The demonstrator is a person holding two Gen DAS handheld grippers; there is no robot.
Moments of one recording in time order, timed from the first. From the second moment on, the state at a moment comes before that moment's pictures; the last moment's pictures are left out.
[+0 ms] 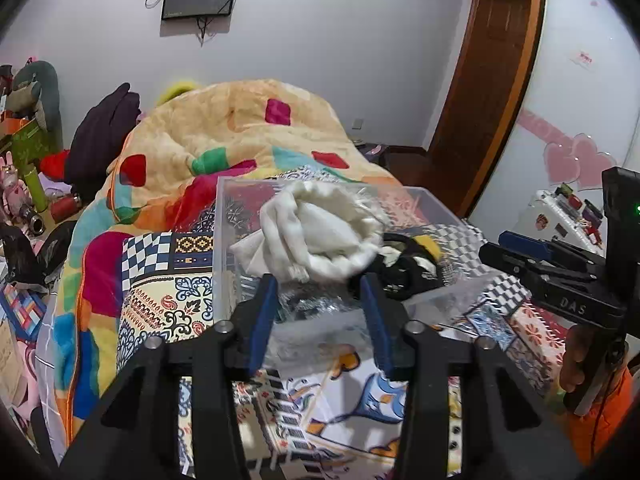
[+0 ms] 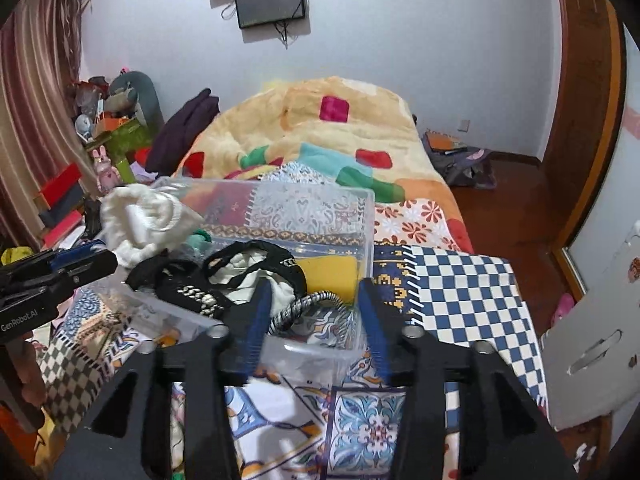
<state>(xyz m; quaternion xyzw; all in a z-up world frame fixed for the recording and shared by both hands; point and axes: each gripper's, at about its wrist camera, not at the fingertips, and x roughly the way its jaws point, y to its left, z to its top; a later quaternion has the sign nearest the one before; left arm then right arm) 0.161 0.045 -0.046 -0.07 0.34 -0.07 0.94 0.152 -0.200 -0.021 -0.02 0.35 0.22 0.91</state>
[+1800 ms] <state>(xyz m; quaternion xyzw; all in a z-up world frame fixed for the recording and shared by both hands) 0.091 -0.029 -0.083 -0.02 0.38 -0.14 0.92 0.084 -0.205 -0.051 -0.02 0.37 0.26 0.89</state>
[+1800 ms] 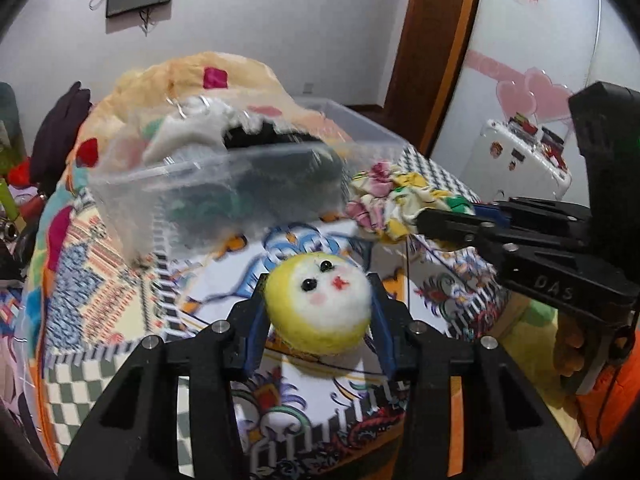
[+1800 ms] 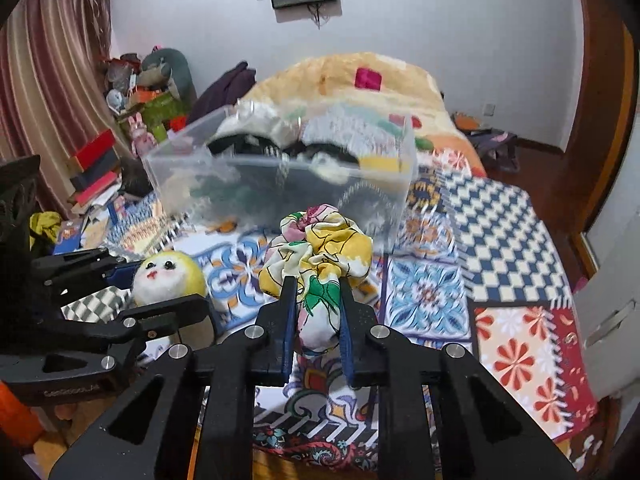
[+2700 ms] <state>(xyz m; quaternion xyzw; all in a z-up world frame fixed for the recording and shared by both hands) 0.184 0.028 -0.057 -0.02 0.33 -0.05 0.94 0.160 -0.172 -0.040 -0.03 0.34 0.26 0.90</state>
